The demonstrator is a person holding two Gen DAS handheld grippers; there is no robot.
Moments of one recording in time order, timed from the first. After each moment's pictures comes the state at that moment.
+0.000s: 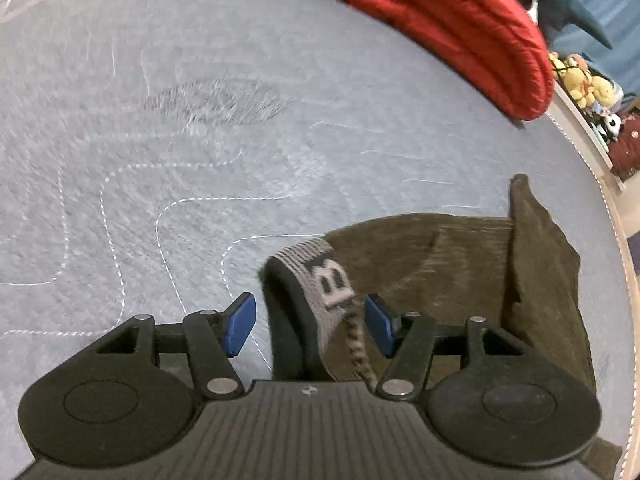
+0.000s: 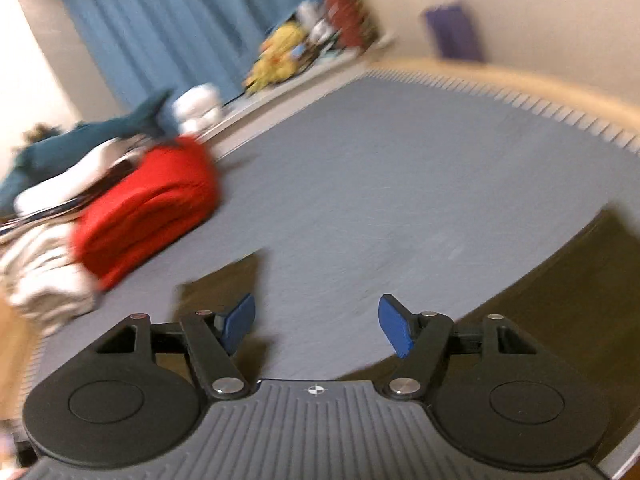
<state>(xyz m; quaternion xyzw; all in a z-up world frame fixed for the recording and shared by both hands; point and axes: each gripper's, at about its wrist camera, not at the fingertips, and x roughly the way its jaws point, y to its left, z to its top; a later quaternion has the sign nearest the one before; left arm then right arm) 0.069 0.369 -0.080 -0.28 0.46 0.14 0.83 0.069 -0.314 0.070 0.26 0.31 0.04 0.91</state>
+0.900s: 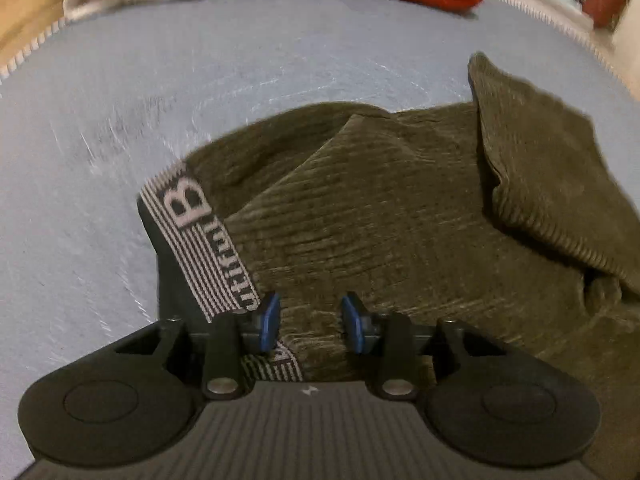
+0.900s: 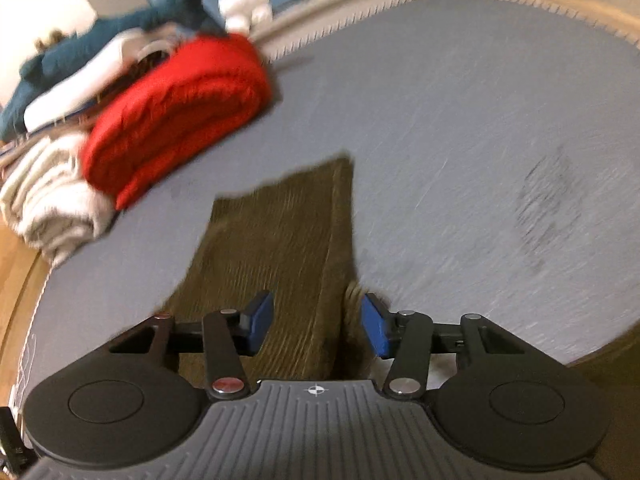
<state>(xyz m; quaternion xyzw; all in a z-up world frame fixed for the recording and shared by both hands) 0.093 0.248 -0.075 -0.05 0.50 0.12 0.85 0.220 -0.174 -0.030 0.22 0.41 0.10 0.88</state>
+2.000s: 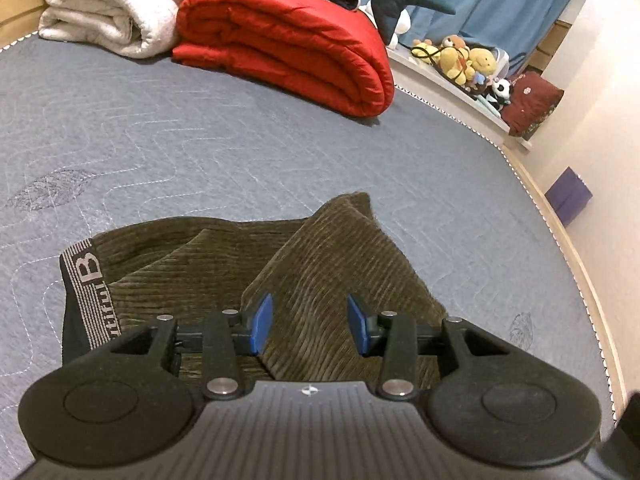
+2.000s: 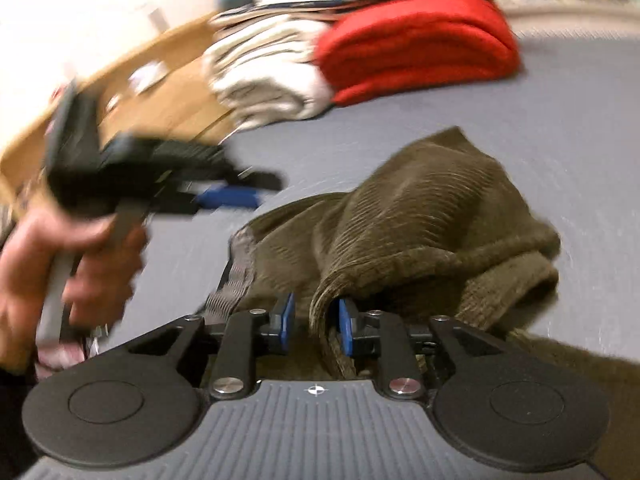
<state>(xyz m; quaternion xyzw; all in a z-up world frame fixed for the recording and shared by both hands) 0.073 0.191 0.029 -0.20 0.39 0.02 0.90 0.113 -0.096 -0.003 0.11 0.38 0.40 0.83</state>
